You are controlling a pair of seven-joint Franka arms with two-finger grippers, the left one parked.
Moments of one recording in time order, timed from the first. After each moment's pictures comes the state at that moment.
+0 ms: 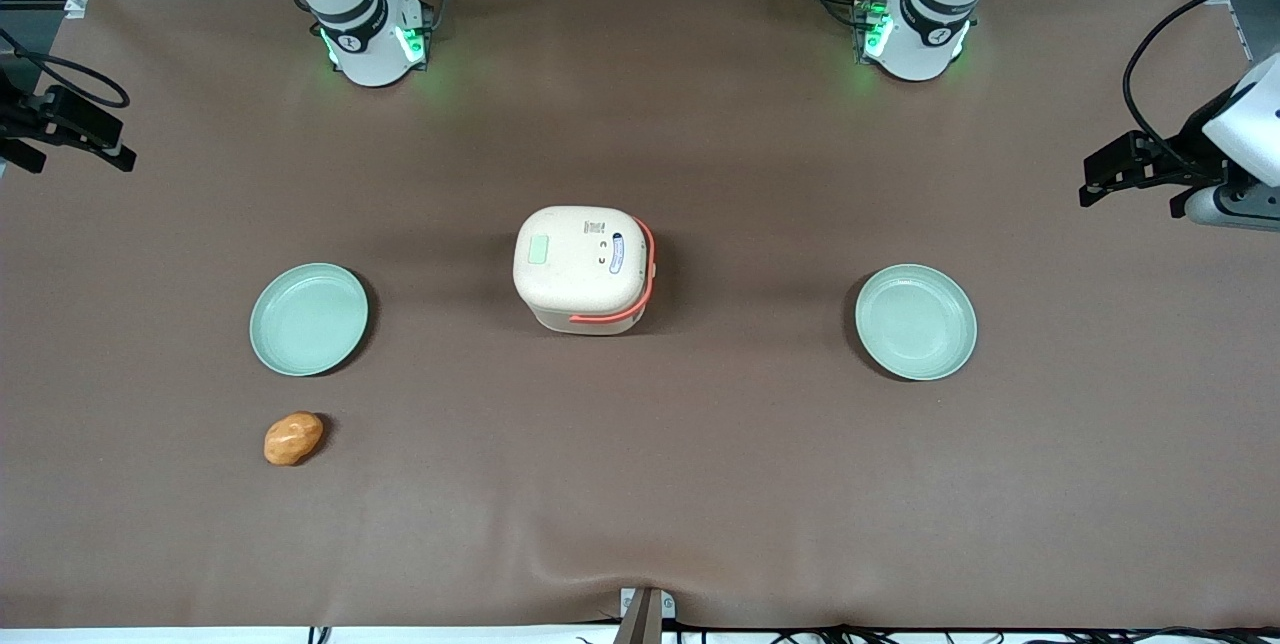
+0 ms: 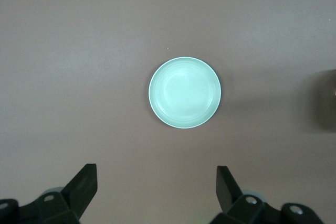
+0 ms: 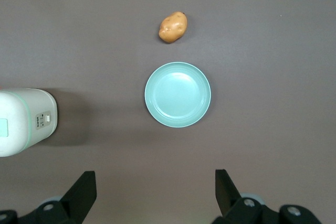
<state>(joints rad) 0.16 -0.05 -0.21 -1.54 0.03 1.49 -0.03</state>
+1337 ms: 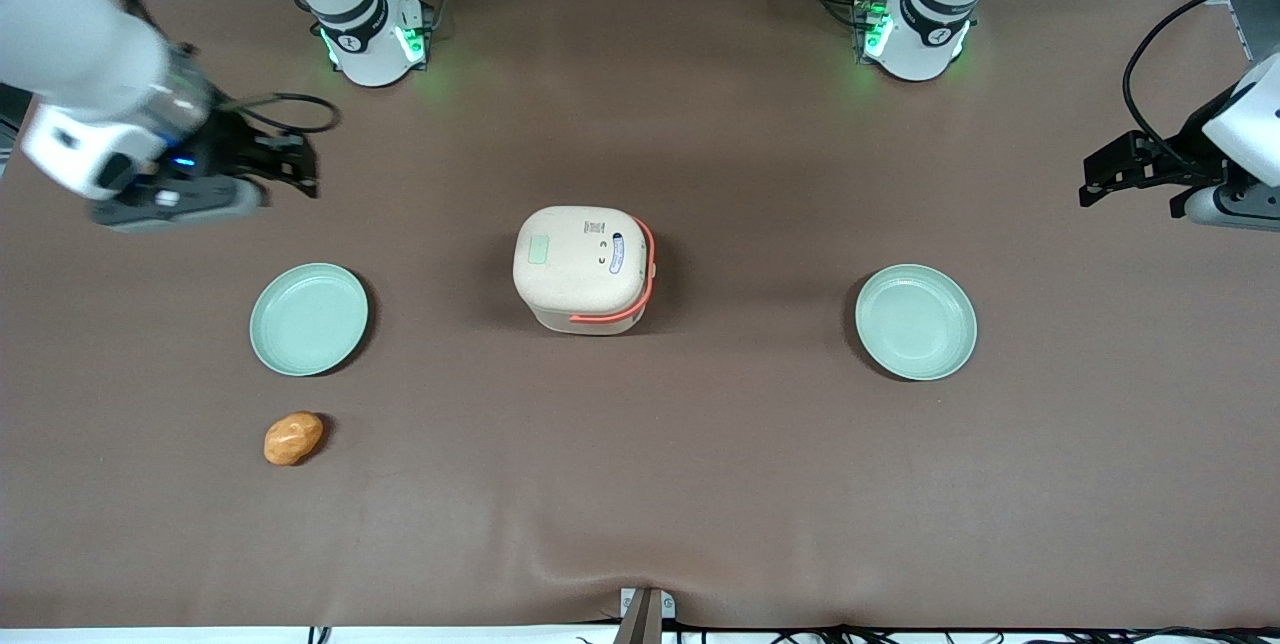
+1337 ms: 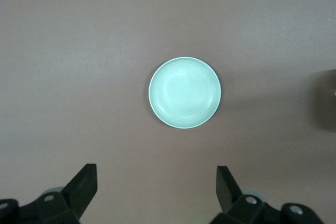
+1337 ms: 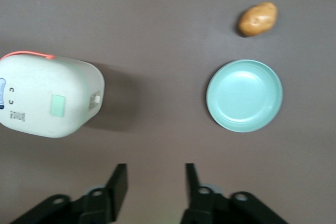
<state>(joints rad) 0.49 0.08 -0.20 -1.55 0.06 1.55 0.11</state>
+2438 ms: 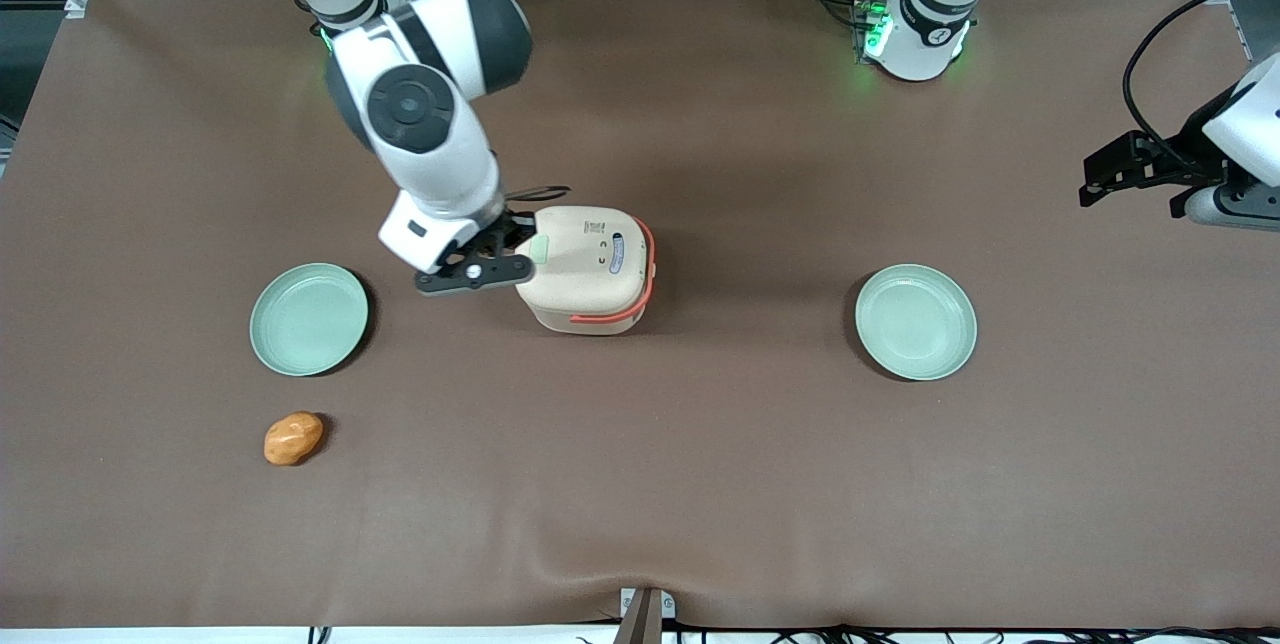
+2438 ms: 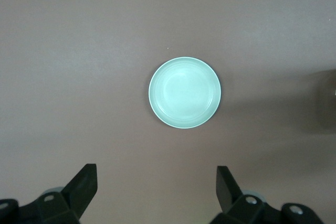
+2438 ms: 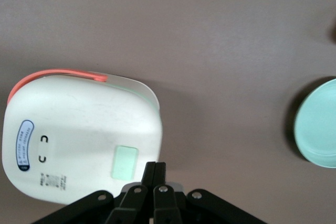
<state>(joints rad) 0.75 0.35 -0.20 -1.57 0.06 1.83 0.39</state>
